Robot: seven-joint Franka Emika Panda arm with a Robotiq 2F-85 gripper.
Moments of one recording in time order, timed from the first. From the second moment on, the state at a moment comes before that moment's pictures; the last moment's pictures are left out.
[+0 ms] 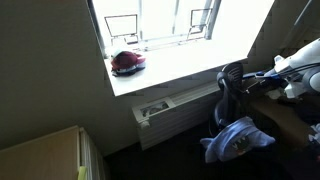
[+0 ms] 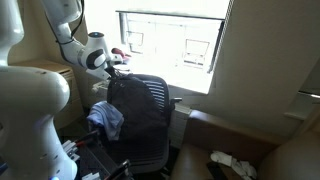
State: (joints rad) arm 0.72 0.20 -0.05 -2.53 0.35 3.16 0.03
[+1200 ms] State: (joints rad) arm 0.66 0.33 0.01 -2.50 0.31 3.34 0.11
